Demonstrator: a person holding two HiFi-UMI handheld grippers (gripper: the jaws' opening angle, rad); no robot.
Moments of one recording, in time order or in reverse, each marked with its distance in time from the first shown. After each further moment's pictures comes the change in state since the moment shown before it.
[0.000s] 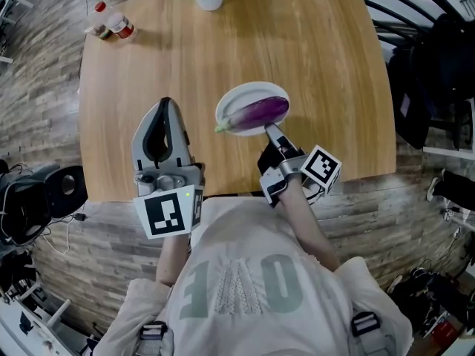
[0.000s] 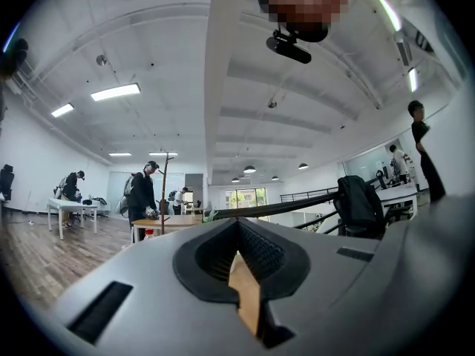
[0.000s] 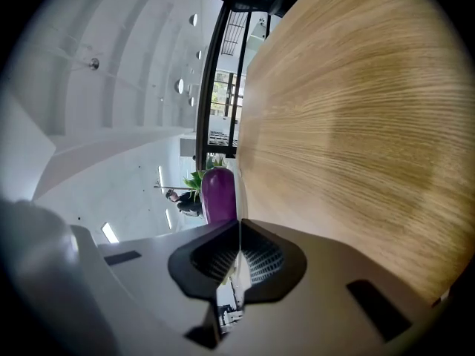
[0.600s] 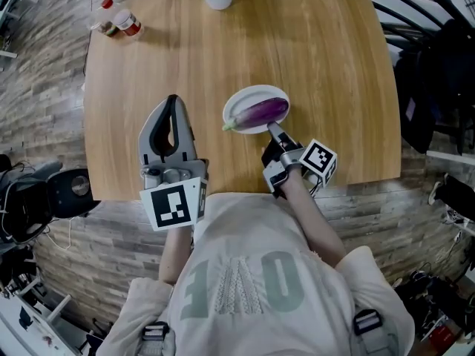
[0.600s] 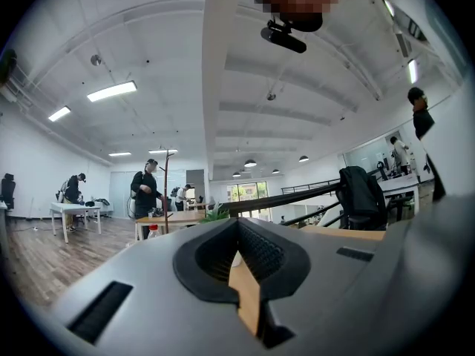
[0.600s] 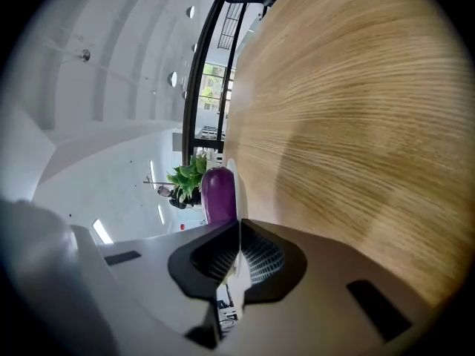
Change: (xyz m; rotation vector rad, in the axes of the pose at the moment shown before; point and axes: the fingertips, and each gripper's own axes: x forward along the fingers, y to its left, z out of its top) left arm 0.012 0.011 -0.023 0.029 0.063 0.008; right arm 0.034 -0.044 0.003 0.012 0.040 -0.043
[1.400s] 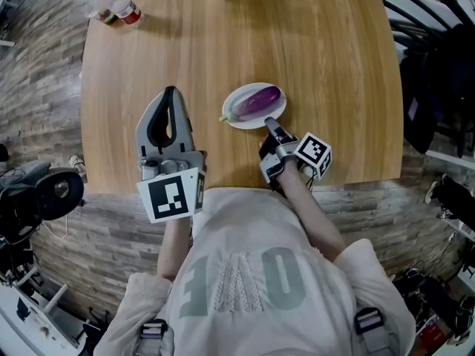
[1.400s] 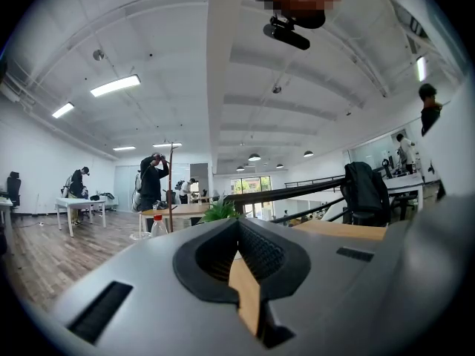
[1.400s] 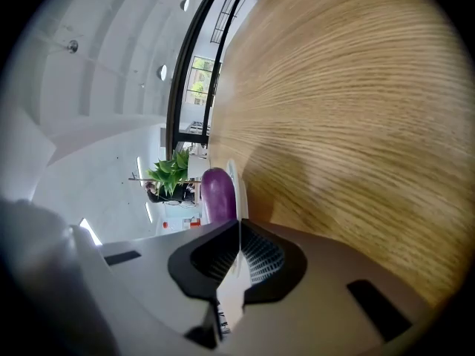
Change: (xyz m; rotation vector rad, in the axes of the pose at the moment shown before) left arm 0.010 0.015 -0.019 -0.016 0.037 0.032; right arm 0.021 -0.035 -0.007 0.013 0.029 -0.087
